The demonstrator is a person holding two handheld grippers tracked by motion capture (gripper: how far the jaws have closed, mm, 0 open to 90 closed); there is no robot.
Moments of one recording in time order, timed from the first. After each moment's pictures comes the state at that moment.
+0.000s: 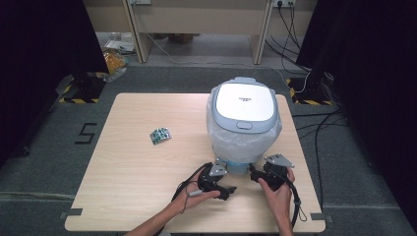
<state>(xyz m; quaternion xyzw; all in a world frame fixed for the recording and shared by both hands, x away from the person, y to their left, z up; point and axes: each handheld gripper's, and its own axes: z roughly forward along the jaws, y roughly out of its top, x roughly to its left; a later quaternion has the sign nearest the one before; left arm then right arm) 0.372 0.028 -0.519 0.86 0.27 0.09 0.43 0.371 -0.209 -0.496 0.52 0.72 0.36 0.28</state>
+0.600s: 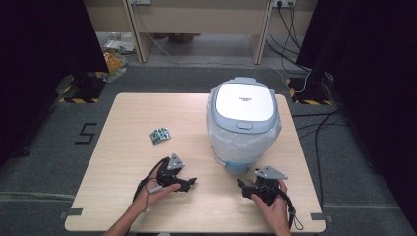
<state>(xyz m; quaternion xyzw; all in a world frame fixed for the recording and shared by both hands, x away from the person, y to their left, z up) 0.380 0.152 -0.517 0.84 0.36 0.15 0.38 0.334 -0.185 -0.498 0.44 0.78 0.40 0.21</state>
